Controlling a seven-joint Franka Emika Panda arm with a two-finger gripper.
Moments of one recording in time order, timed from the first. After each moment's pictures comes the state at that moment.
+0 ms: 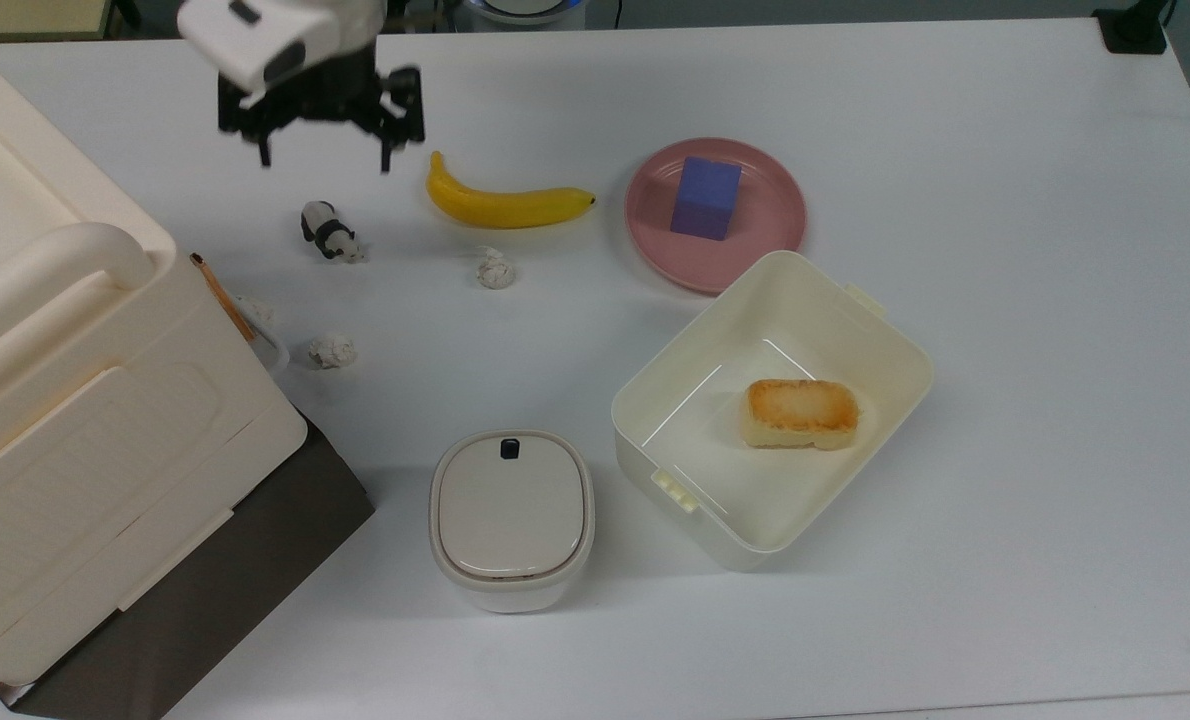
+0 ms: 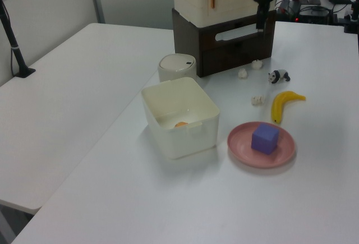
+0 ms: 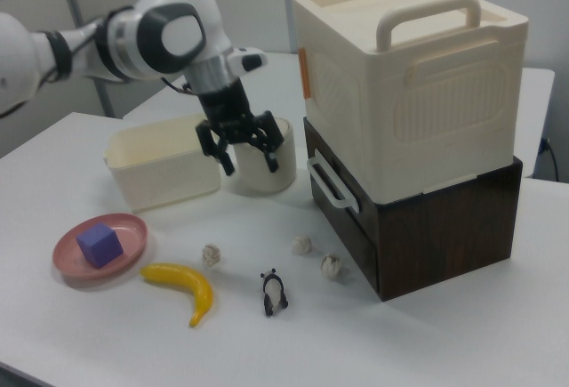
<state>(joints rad) -0.19 0.15 0.07 -1.70 -0.26 1.88 -0.17</state>
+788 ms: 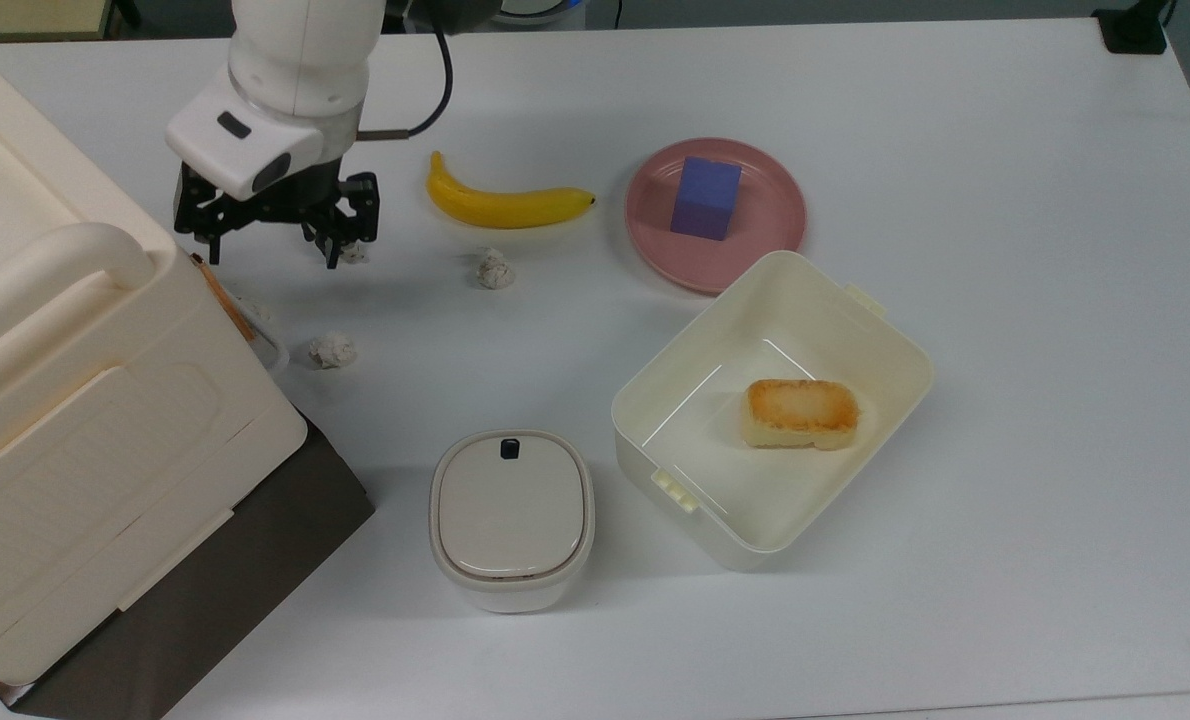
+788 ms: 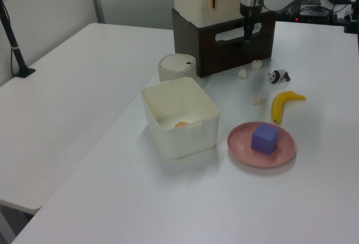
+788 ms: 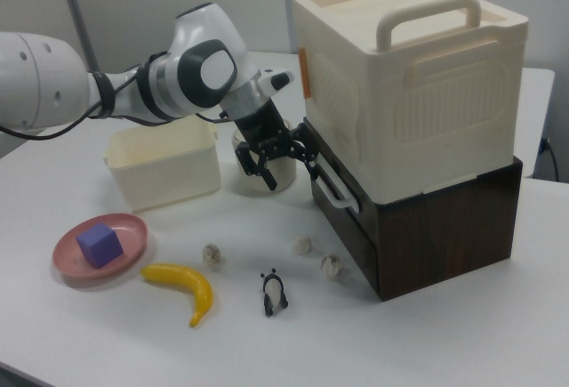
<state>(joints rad) -0.22 0.28 0.07 -1.69 -0.42 2.11 -0.17</state>
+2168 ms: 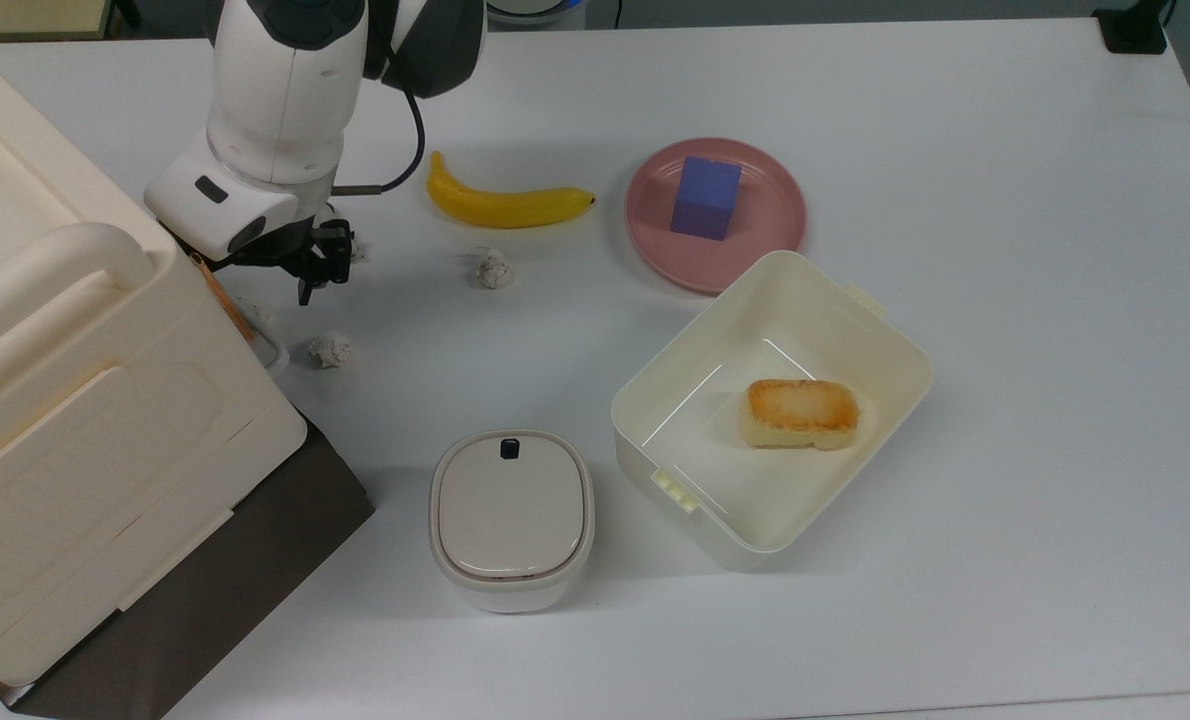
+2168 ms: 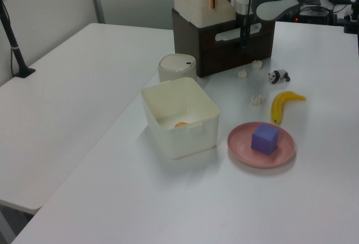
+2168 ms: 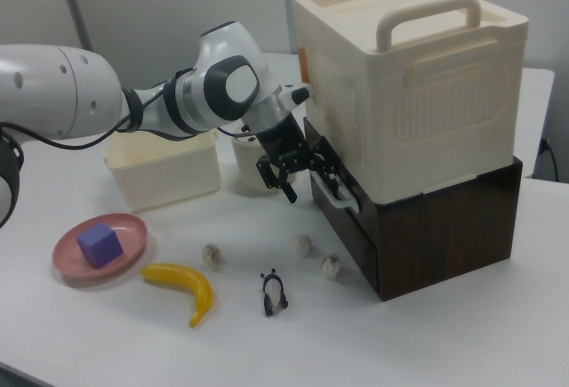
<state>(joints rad) -0.24 0.38 0.08 -1.61 -0.49 2.11 -0.14</state>
